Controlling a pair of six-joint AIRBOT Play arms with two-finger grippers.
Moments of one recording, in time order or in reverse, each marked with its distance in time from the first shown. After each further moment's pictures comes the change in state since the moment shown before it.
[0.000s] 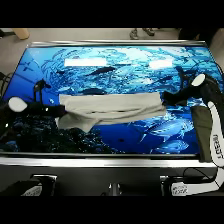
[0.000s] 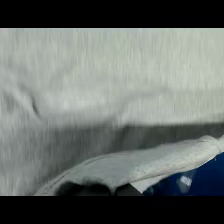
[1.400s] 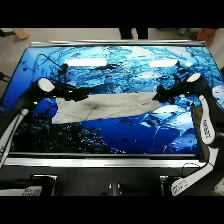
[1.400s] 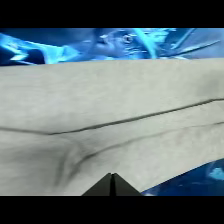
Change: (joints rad) left arm -0.240 -0.357 0.337 -0.132 0.154 -0.063; right arm -0.035 -0.204 0.187 0.353 0.138 -0.008
